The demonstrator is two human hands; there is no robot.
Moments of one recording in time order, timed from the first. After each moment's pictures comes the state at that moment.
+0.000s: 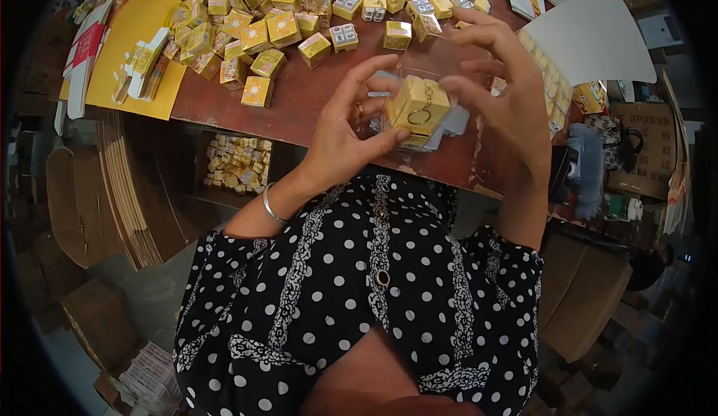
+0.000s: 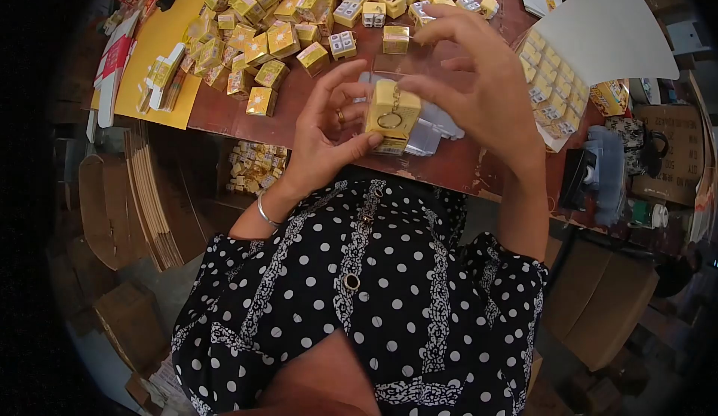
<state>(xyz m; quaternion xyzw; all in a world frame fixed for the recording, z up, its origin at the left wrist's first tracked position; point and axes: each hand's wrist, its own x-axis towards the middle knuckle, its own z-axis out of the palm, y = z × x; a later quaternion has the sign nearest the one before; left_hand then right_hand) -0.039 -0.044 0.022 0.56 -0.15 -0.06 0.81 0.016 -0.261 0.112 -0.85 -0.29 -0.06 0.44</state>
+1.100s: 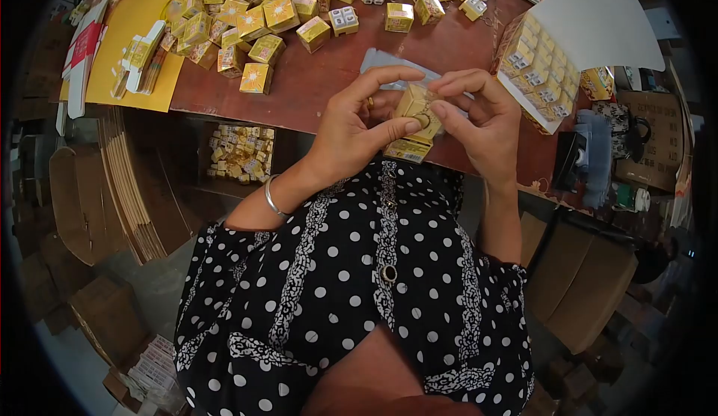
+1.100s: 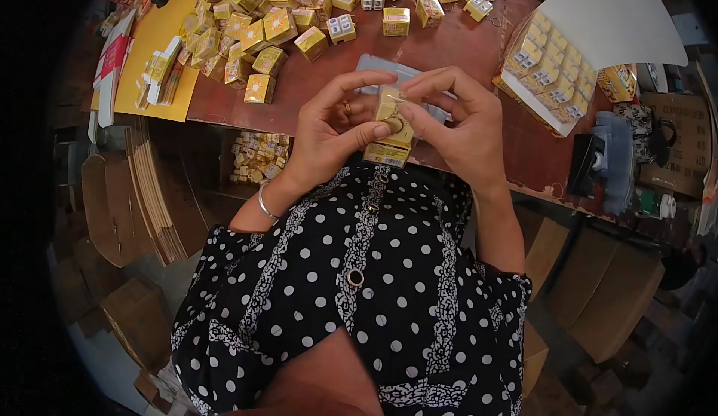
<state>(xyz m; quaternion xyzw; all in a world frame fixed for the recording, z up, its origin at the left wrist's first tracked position) -0.046 -0.049 0.019 0.53 -0.17 -0.11 0.82 -0.036 -0.248 0.049 -0.68 -0.16 0.00 0.71</state>
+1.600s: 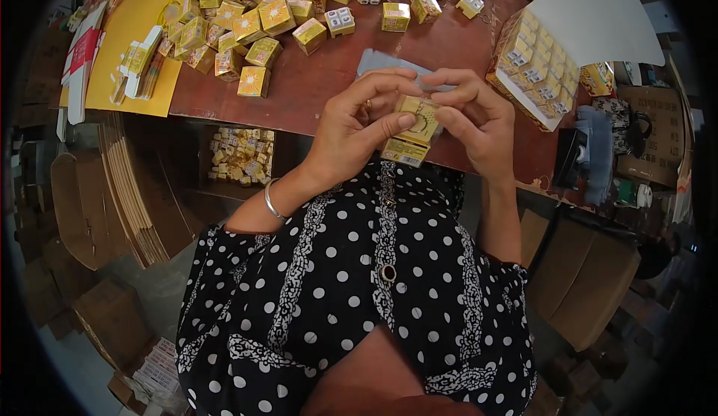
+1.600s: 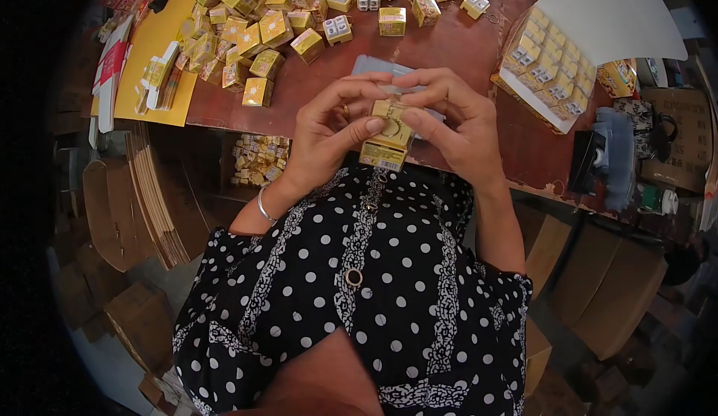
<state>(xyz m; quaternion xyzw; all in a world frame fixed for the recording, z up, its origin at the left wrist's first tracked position) -0.045 -0.050 0.011 0.53 -0.17 -0.10 0.83 -0.034 -0.263 0.034 -0.67 -0.20 0.04 0.72</state>
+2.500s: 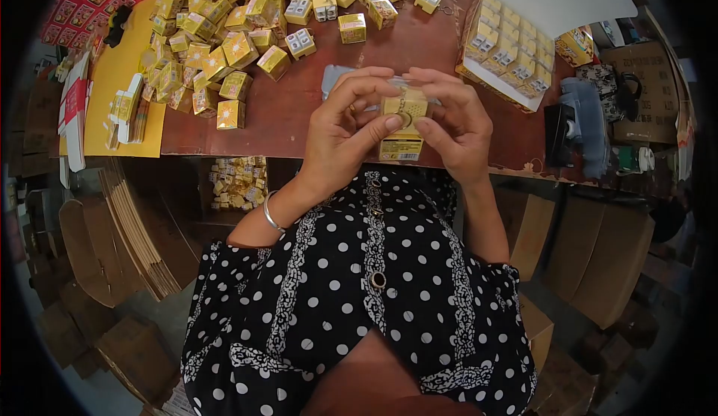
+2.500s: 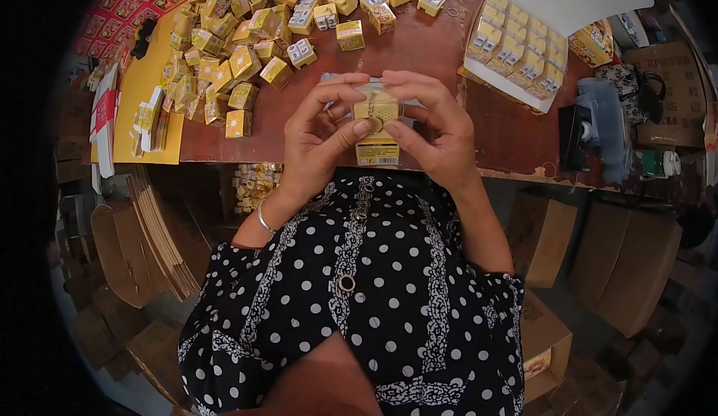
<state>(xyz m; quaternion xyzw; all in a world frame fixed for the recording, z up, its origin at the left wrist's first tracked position) -0.035 -0.082 0.020 0.53 -0.20 -0.09 0.82 -0.052 -0.272 0.021 -0.61 -0.16 -0.09 0.77</state>
